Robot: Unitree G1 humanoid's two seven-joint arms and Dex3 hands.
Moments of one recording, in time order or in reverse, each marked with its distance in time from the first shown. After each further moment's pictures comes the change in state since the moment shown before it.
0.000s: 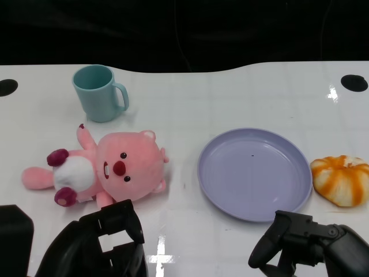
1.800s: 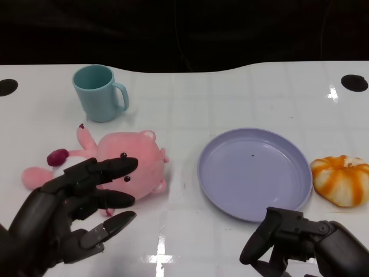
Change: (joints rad) left arm -0.029 0.076 0.034 0.045 0.322 -0.434 -0.017; right arm -0.037 0.011 0.044 0.013 -0.027 0.005 -0.020
